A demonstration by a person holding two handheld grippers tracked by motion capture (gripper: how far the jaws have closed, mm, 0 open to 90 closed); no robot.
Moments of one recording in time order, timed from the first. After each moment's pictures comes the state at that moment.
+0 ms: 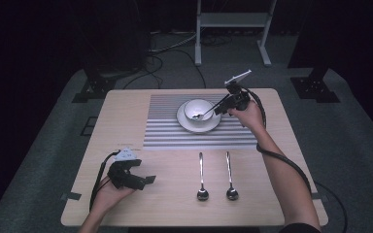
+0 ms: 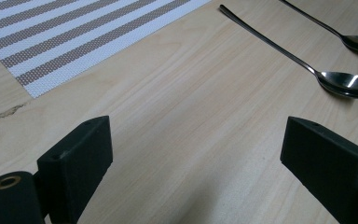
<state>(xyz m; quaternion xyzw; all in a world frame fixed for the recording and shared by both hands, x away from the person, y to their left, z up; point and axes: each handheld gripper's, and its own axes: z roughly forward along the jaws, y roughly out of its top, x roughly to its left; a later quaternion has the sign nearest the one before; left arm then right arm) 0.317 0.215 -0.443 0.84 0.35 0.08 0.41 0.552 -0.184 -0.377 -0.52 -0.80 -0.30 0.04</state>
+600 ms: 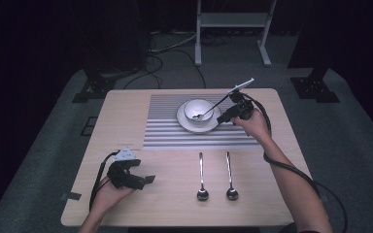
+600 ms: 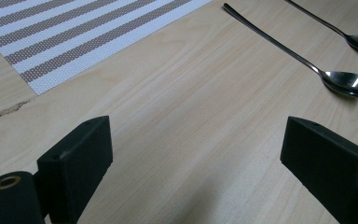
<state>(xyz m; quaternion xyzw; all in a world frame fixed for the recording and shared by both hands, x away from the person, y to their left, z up) 0.318 0.217 -0.444 0.84 0.35 0.08 0.41 0.526 -0.194 -0.391 -0.50 -0.81 -0.29 0.06</state>
